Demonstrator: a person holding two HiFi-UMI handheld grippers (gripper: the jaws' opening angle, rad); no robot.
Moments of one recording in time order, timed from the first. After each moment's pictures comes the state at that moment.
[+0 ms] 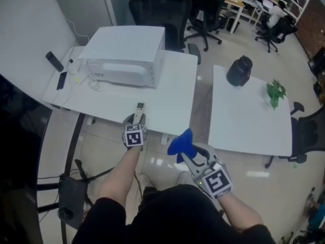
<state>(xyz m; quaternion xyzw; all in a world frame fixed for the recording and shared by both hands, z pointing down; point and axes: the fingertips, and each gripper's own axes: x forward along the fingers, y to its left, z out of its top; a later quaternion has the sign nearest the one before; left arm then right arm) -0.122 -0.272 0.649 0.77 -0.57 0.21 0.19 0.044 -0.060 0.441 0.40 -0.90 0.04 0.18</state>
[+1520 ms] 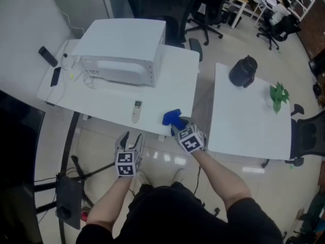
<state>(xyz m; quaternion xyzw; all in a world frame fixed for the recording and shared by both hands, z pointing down) -0.125 -0.187 0.623 0.80 -0.54 0.20 0.18 0.055 -0.232 0.638 0.43 -0.82 0.13 0.36</state>
